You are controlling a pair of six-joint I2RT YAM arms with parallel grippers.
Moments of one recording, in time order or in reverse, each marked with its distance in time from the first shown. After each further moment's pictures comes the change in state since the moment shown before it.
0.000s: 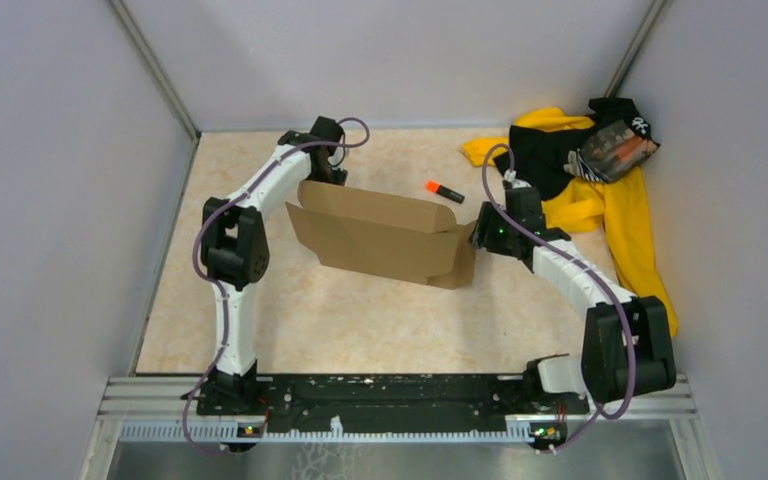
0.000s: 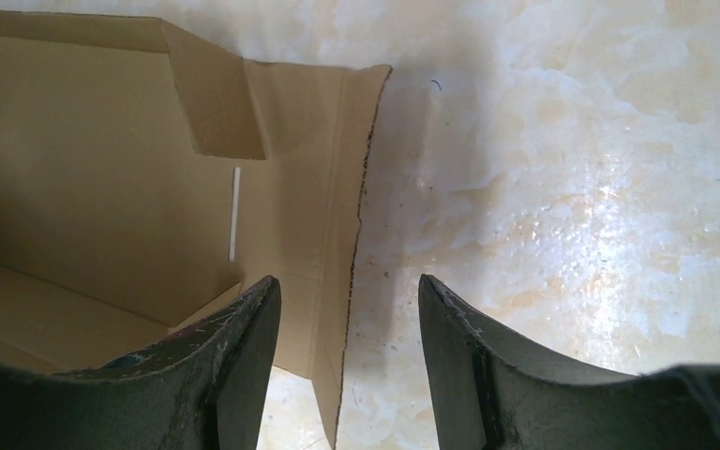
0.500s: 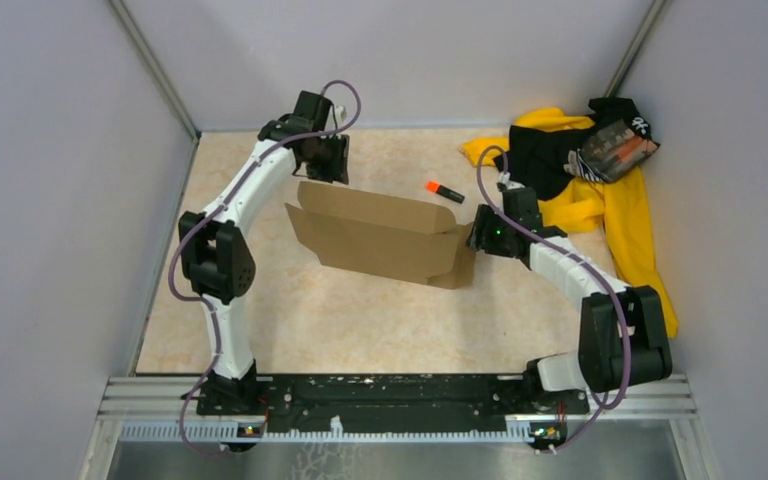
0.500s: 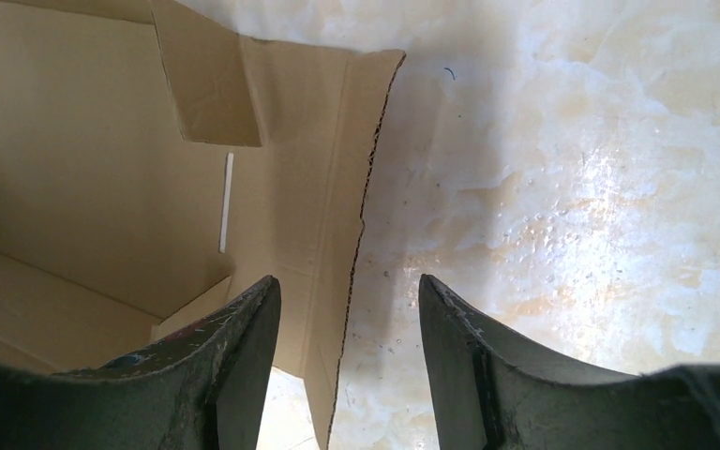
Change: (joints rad) left arm 0.006 -0.139 0.000 0.178 0.118 -0.047; right arm 0.000 0.054 0.003 0.015 -0.042 -0.029
